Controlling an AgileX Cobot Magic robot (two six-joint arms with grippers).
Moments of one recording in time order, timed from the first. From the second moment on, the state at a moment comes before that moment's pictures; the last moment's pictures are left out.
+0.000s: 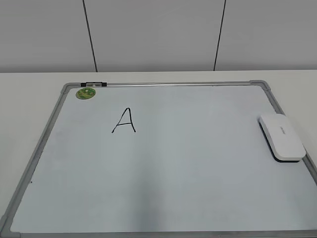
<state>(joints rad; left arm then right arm) -0.25 0.23 -0.51 0.07 1.10 -0.01 0.13 0.11 -0.49 0.05 1.14 -0.06</state>
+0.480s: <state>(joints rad) -0.04 0.07 -0.51 0.07 1.10 -0.01 0.01 -0.01 -0.49 0.05 1.14 -0.05</state>
